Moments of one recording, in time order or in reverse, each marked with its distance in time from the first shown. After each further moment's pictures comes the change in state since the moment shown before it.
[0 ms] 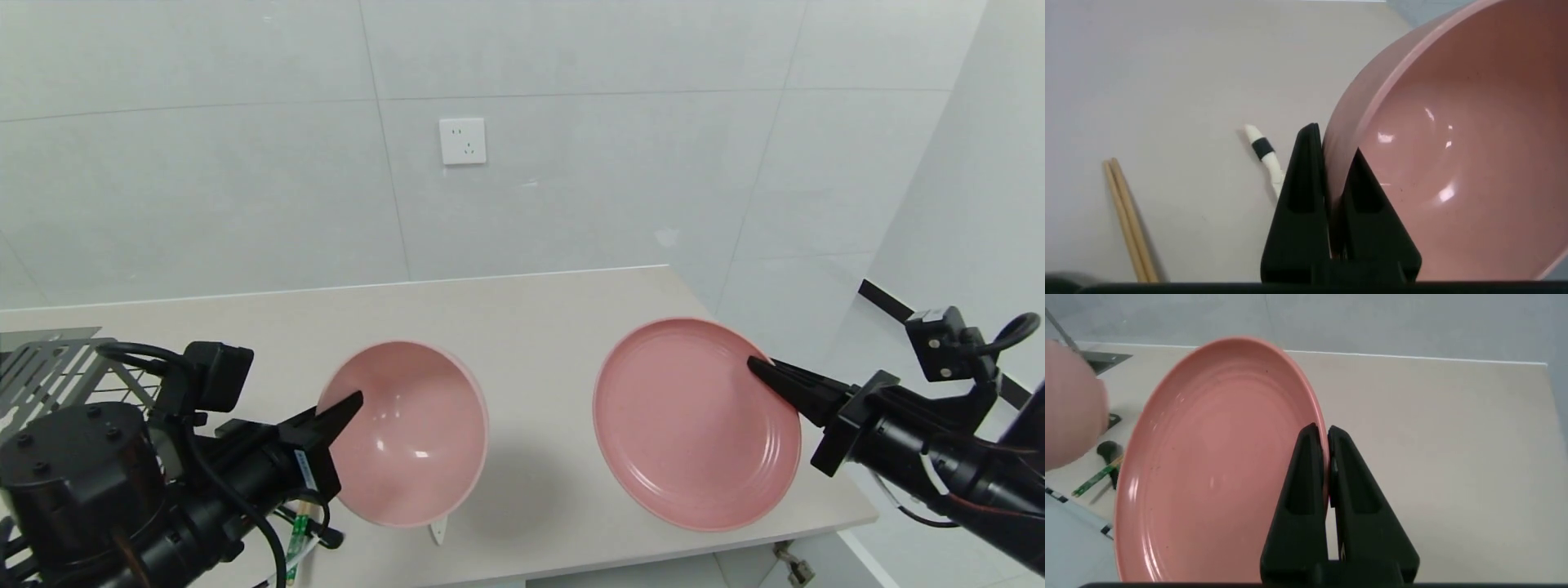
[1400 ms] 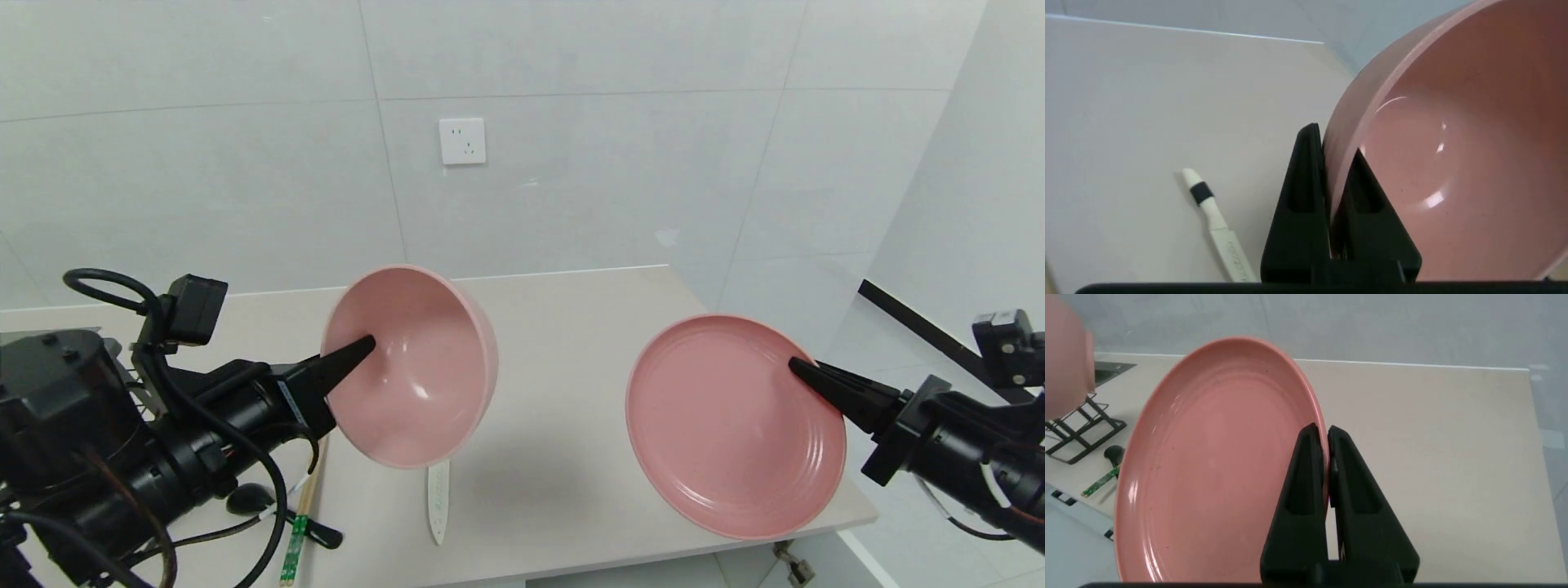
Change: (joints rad) left arm 0.070 -0.081 -0.168 0.123 -0.227 -0.173; right arm -0.106 -0.100 0.052 0.021 0.084 0.011
